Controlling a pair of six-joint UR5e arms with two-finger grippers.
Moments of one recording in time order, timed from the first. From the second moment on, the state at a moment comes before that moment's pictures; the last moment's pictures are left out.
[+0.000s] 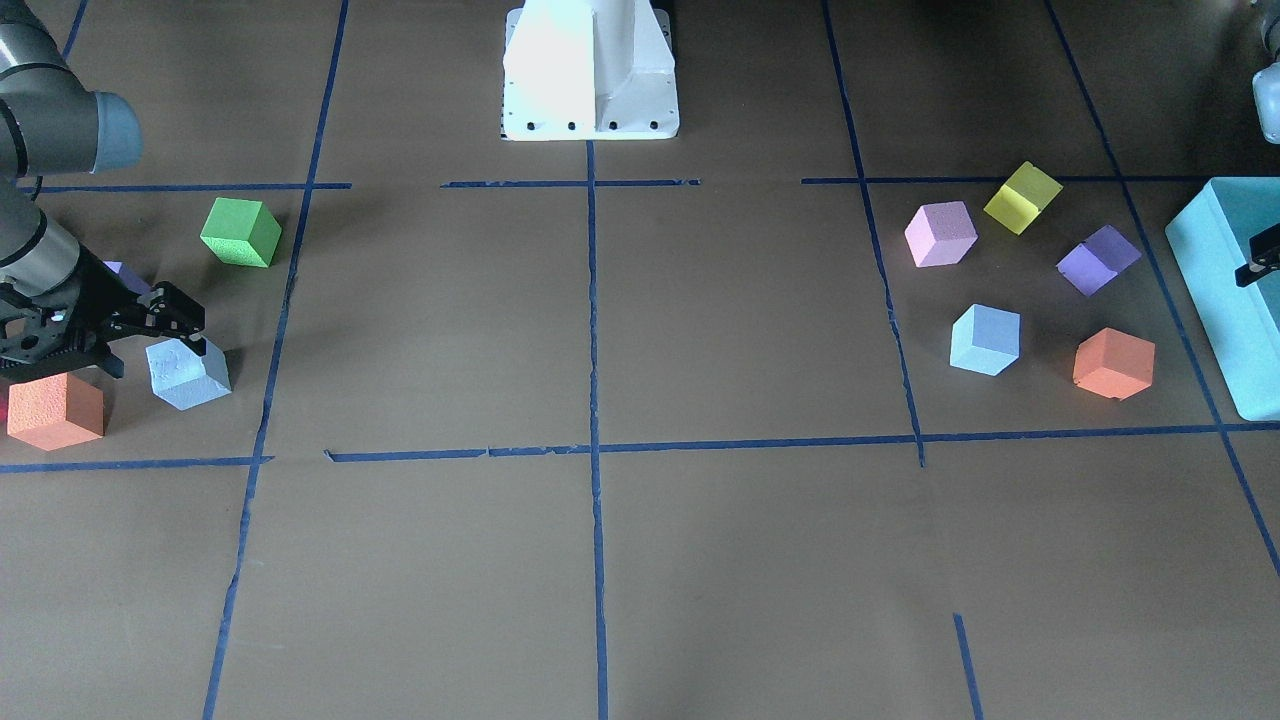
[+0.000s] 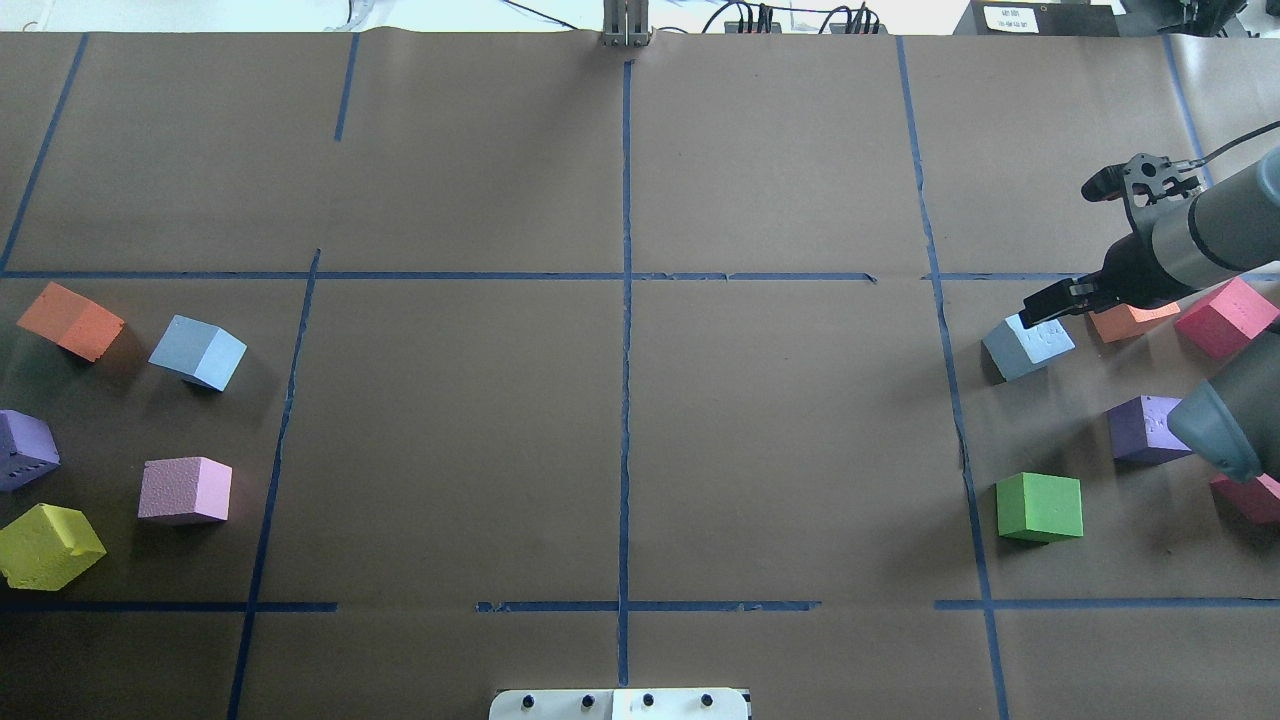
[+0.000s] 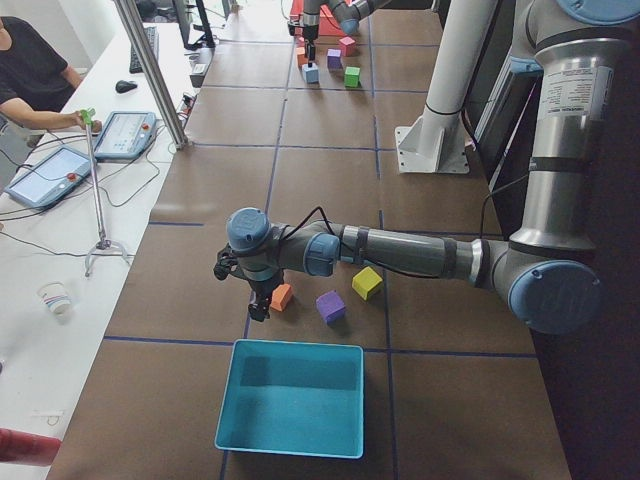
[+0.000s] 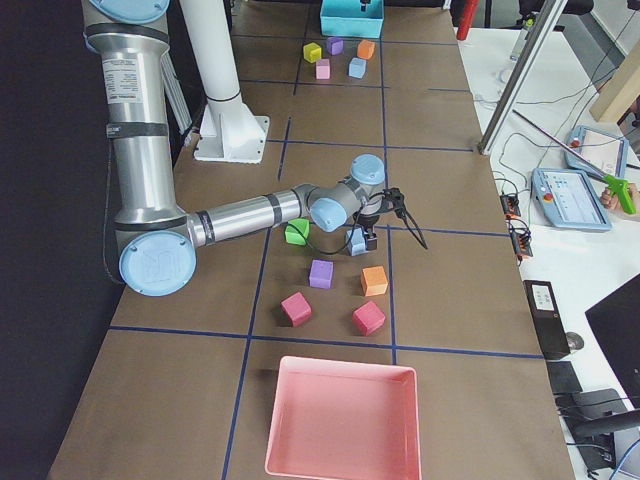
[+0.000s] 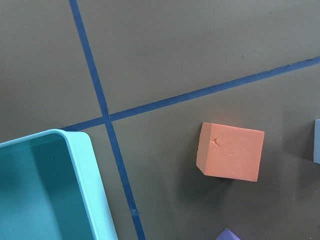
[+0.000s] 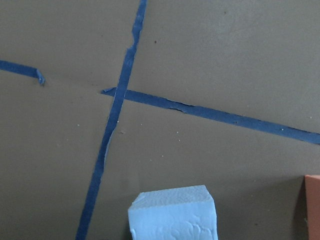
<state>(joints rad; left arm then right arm) -1.43 -1.60 -1.63 -1.62 -2.39 0.08 0.94 -1.50 1.70 -1.10 2.15 0.65</state>
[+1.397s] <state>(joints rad) -1.43 -1.61 -1.66 -1.62 -2.49 0.02 0.79 -1.16 1.73 -1.40 2.10 0.85</state>
